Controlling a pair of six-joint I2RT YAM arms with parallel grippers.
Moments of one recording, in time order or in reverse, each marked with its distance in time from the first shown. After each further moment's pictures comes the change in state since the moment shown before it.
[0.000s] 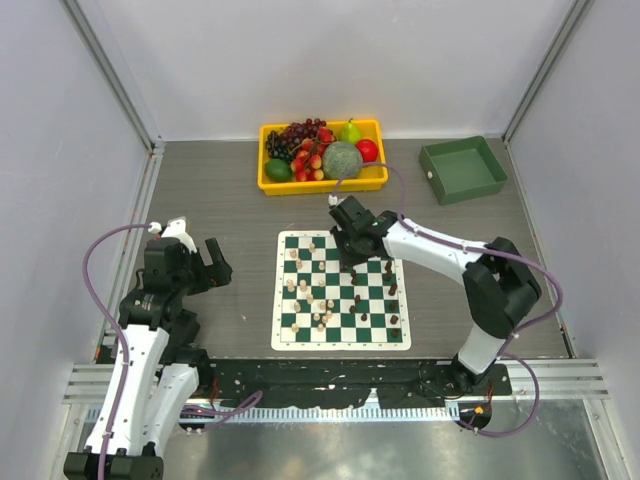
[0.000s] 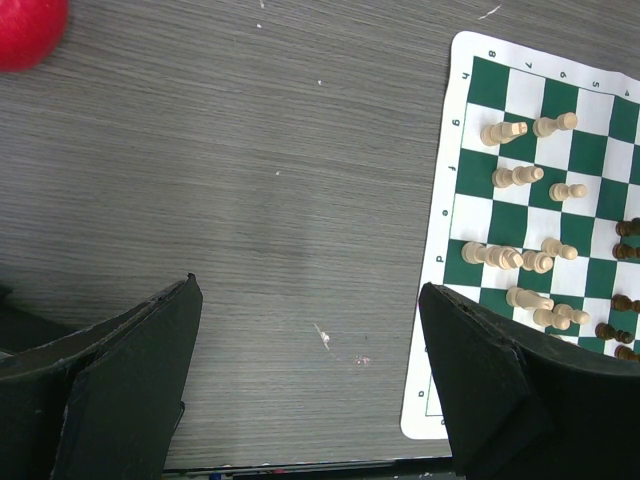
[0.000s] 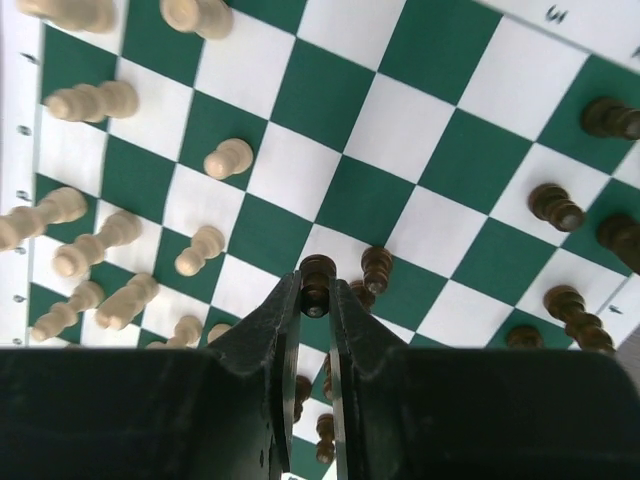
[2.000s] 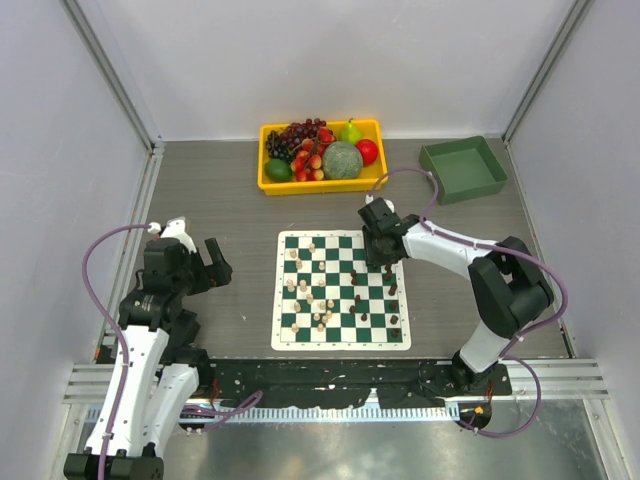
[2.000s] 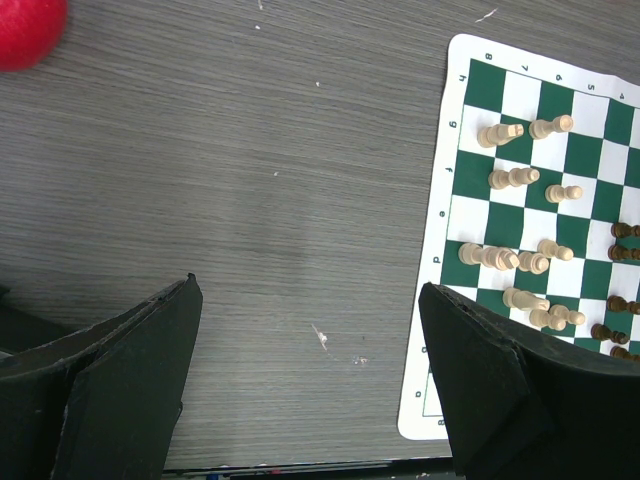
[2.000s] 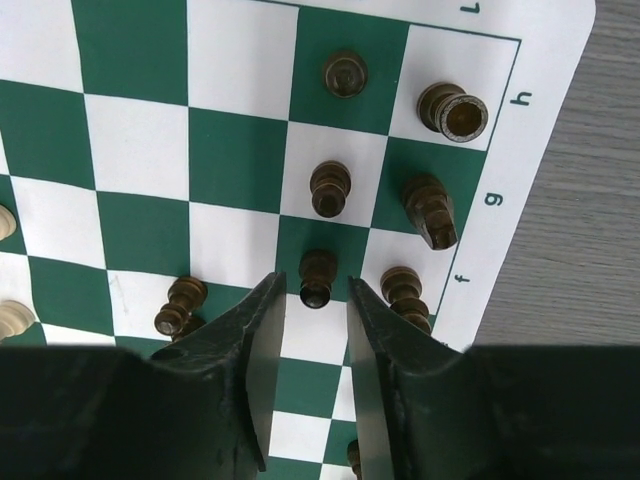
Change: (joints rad) left arm 0.000 -0.006 0.000 0.000 0.001 -0.008; right arm -0.162 -0.077 -0.169 0.066 0.117 0.045
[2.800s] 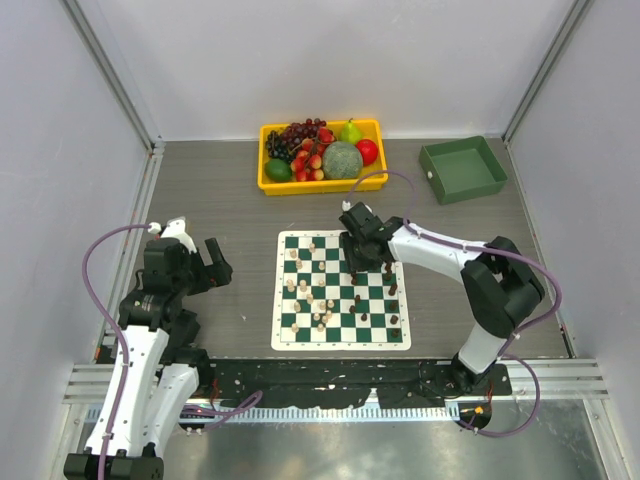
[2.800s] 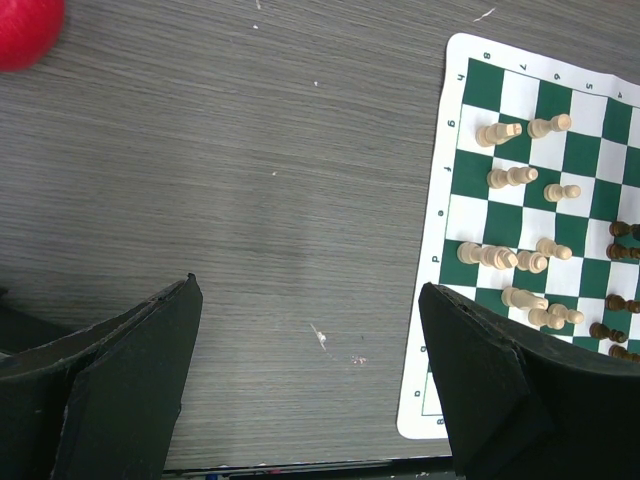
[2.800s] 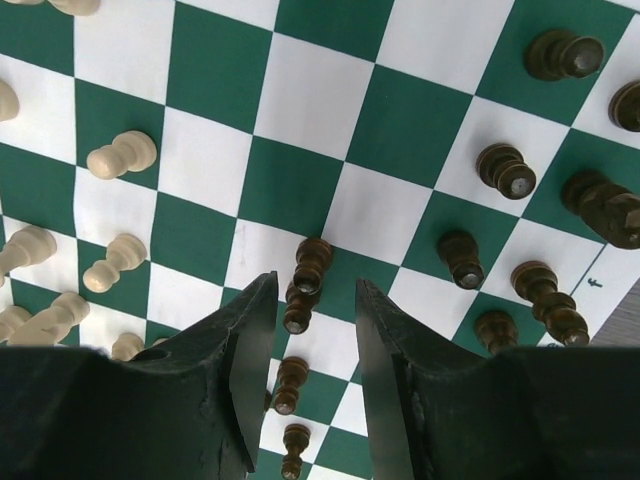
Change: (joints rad) left arm 0.000 0.000 0.000 0.000 0.004 0.000; right arm 0.109 0.015 0.064 -0.027 -0.078 0.002
